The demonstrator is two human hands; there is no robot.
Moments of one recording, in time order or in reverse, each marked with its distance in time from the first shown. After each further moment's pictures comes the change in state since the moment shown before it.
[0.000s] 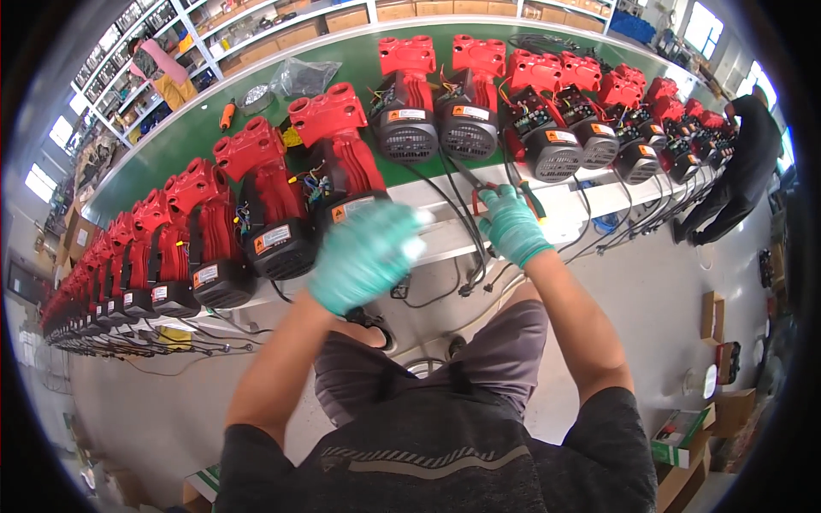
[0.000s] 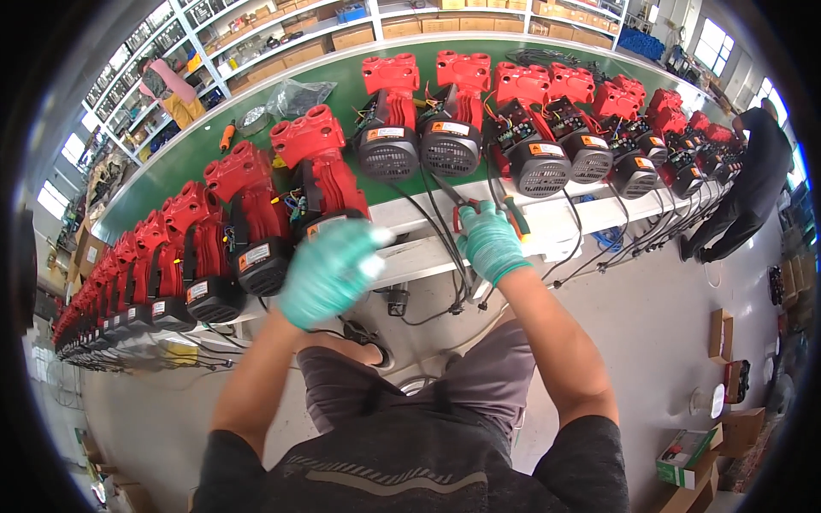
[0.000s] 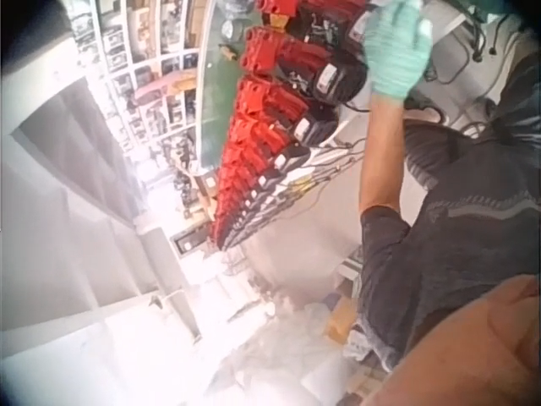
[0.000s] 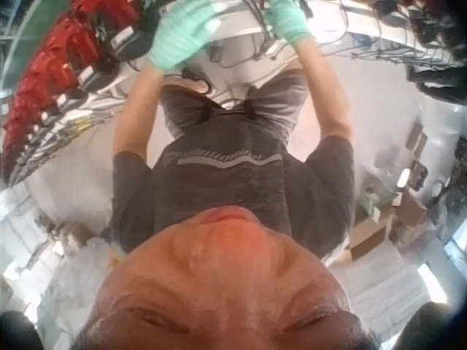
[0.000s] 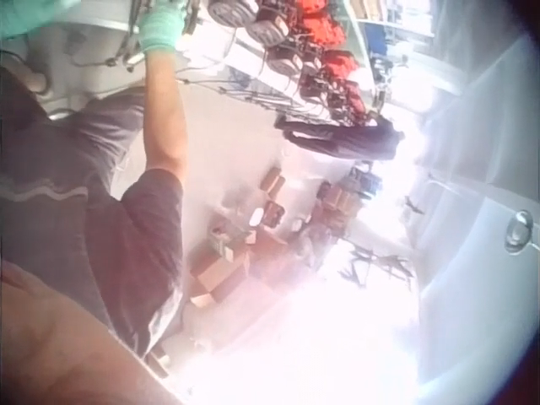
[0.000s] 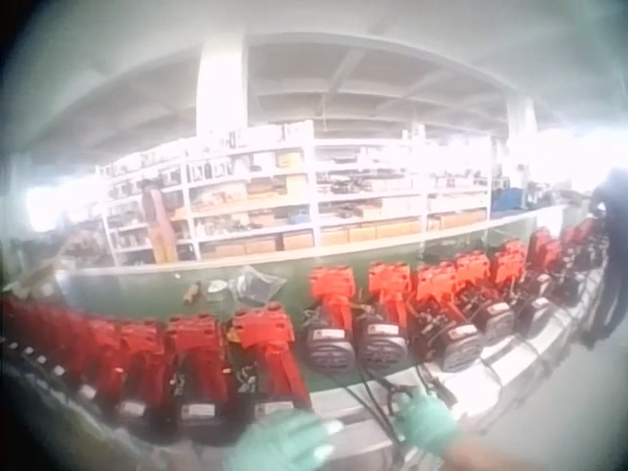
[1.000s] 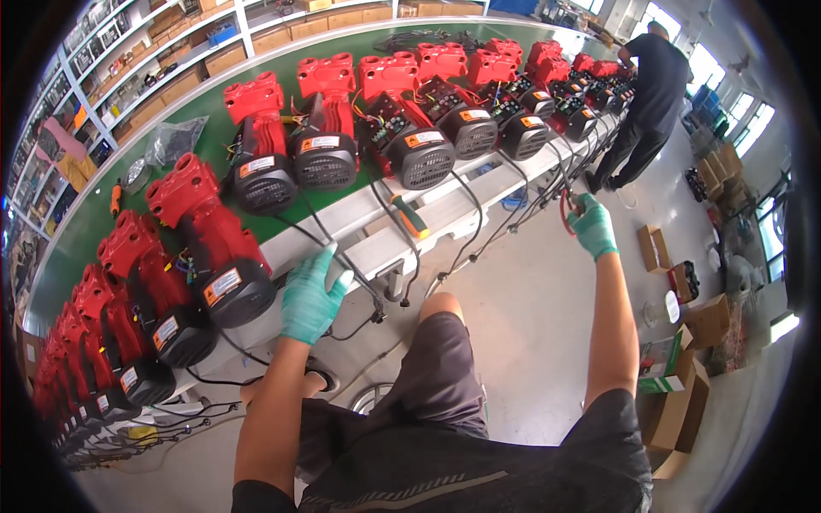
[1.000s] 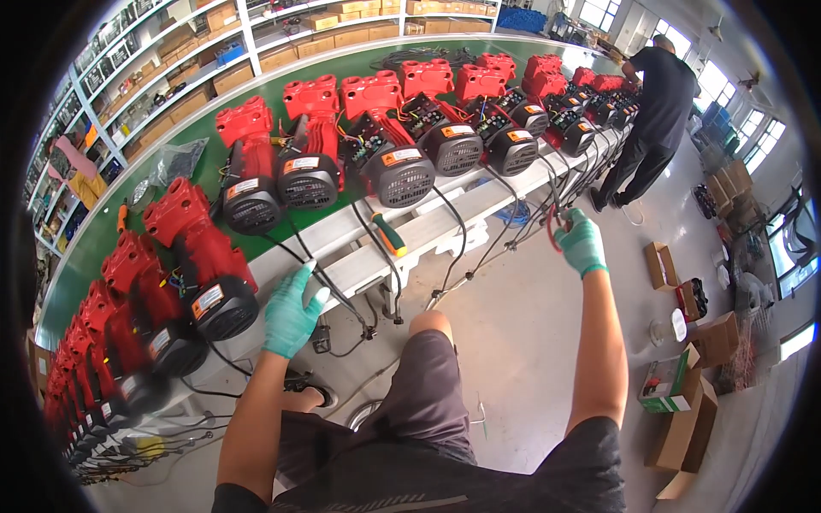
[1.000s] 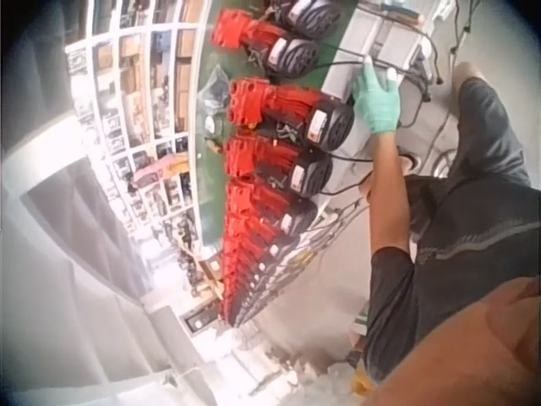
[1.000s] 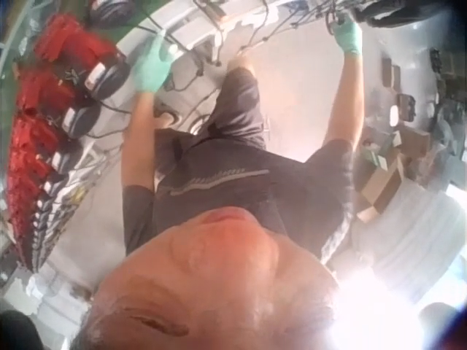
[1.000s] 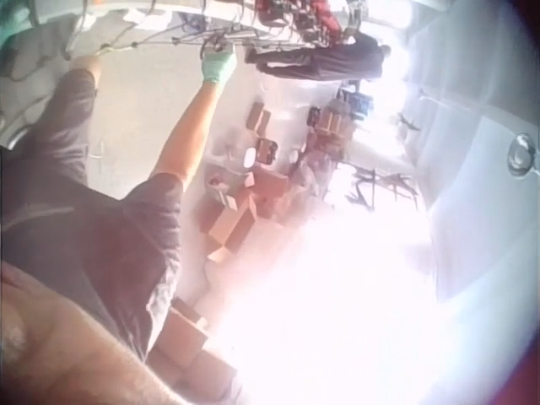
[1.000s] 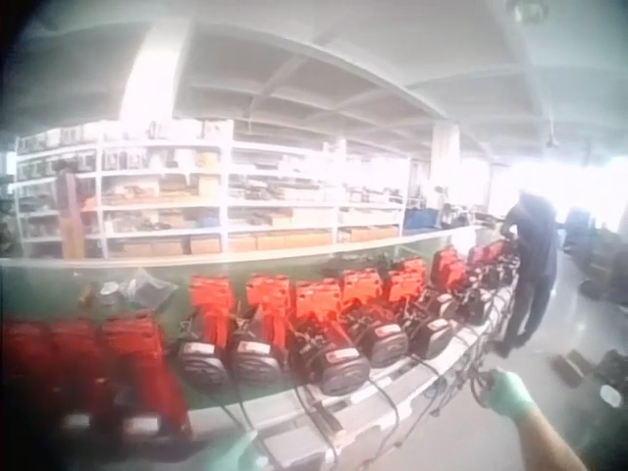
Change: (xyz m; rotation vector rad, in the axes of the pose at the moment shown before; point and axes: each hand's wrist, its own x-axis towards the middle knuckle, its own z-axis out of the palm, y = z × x) left_hand 0.024 -0.005 0.156 -0.101 -0.103 -0.355; right_hand -0.197 0.272 -0.151 0.043 0.315 0.735
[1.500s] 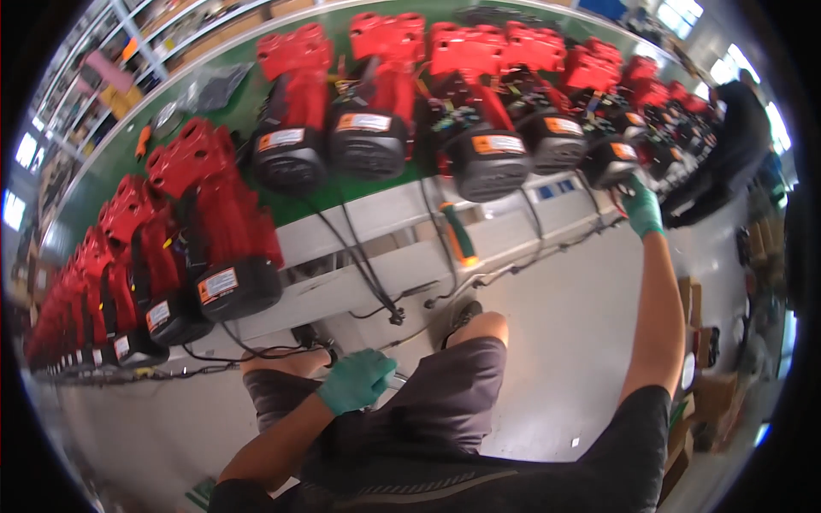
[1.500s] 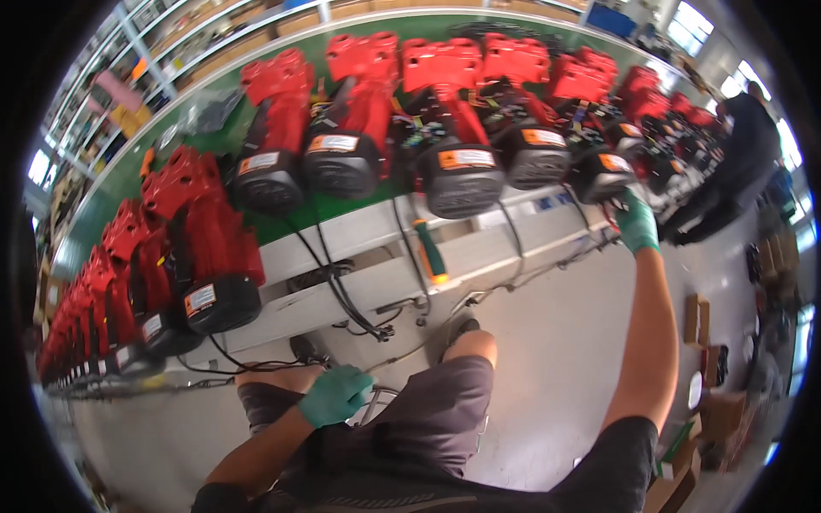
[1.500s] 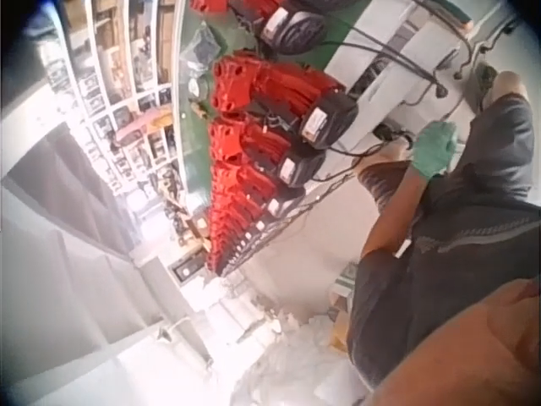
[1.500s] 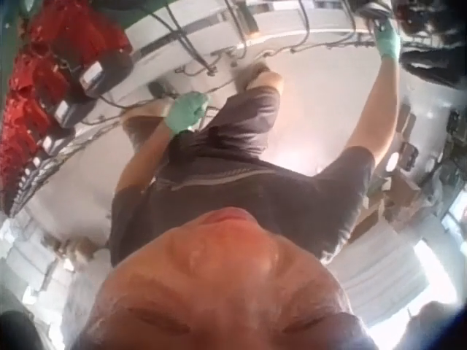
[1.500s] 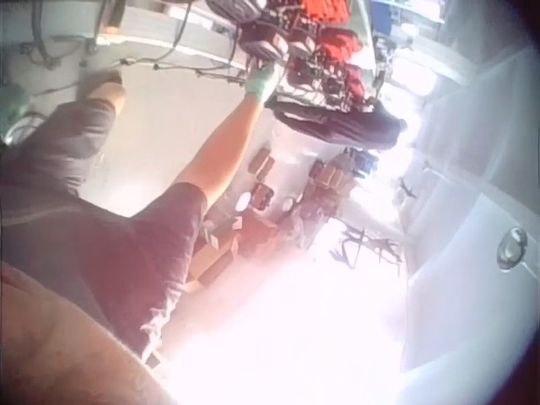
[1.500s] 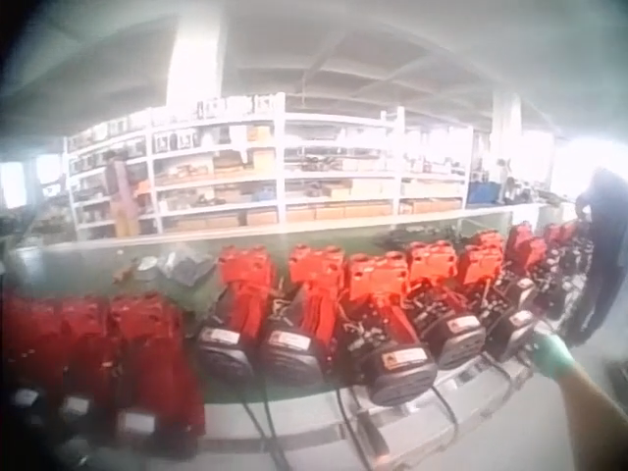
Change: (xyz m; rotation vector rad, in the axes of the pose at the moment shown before) left_hand -0.110 0.010 0.064 -0.158 -0.377 0.174; right_hand 0.195 0.073 0.107 0.056 -0.099 -0.316
